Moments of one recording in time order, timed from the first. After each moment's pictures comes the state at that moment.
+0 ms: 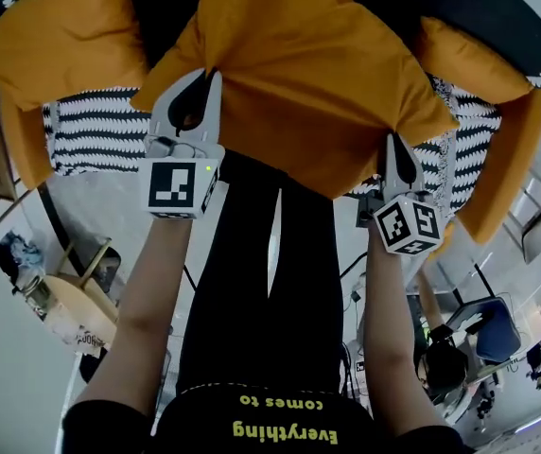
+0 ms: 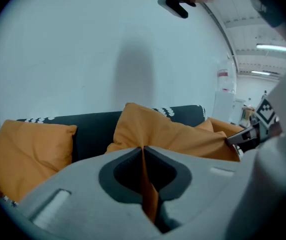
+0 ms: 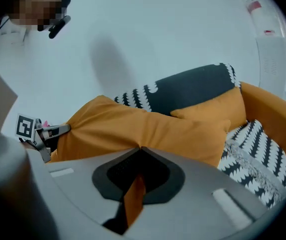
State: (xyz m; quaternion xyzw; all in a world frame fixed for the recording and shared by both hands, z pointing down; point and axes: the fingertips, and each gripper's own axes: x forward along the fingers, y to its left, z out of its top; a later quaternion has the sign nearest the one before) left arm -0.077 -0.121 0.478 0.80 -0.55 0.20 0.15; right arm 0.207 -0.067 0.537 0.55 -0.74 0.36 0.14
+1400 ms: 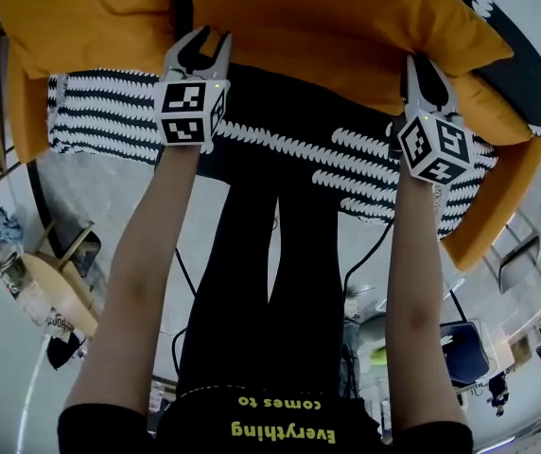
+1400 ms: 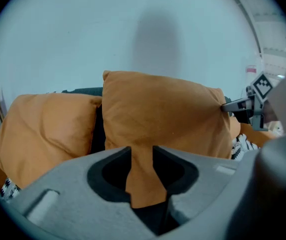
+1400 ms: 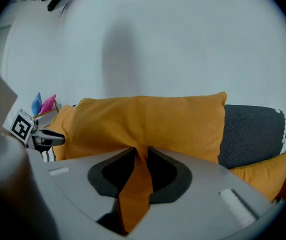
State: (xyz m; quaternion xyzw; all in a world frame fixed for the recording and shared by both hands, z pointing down) left arm -0.180 -0.172 0.565 0.72 -0.61 0.23 0.22; right arm 0.119 -0.246 0.521 0.49 -0.82 0.20 0.21
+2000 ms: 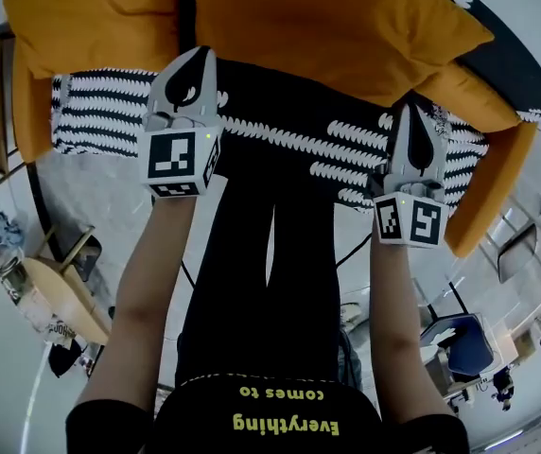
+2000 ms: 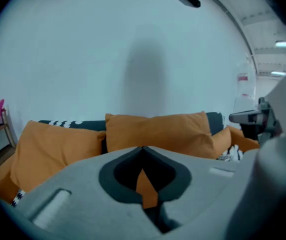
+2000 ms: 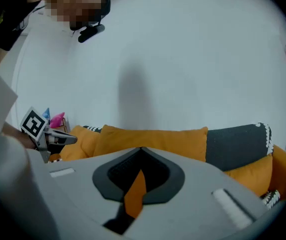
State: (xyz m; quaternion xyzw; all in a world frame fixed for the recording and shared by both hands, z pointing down) left arm -0.171 -0.140 0.453 0.73 -0.63 0.19 0.16; right arm 0.107 -0.156 0.422 0.51 -0.84 0.14 0.10
